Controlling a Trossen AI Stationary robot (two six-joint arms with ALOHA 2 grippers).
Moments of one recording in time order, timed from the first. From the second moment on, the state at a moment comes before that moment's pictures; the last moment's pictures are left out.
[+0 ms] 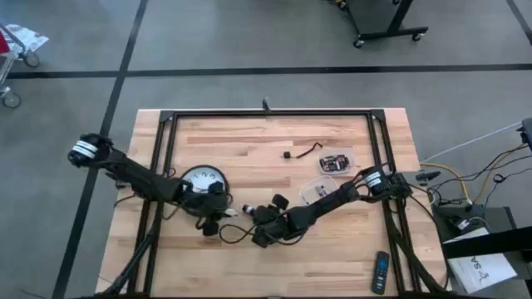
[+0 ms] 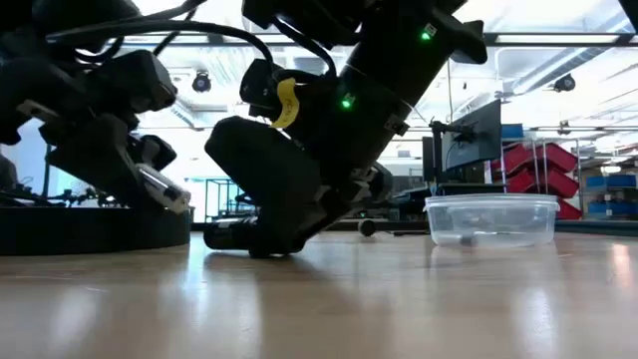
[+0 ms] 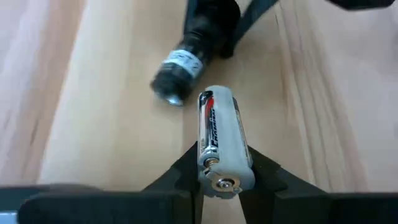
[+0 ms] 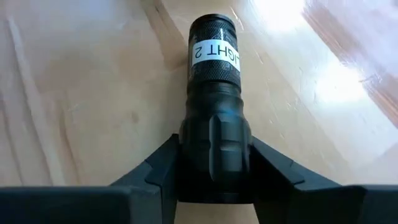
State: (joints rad) left arm -0.36 1.22 0.41 0.04 -0.15 -0.35; right arm 0.35 2.24 1.53 -0.34 0.52 0.66
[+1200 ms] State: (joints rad) left arm -0.36 0.87 0.33 0.01 0.01 -0.39; right arm 0.41 2.16 1.53 -0.07 0.61 0.42
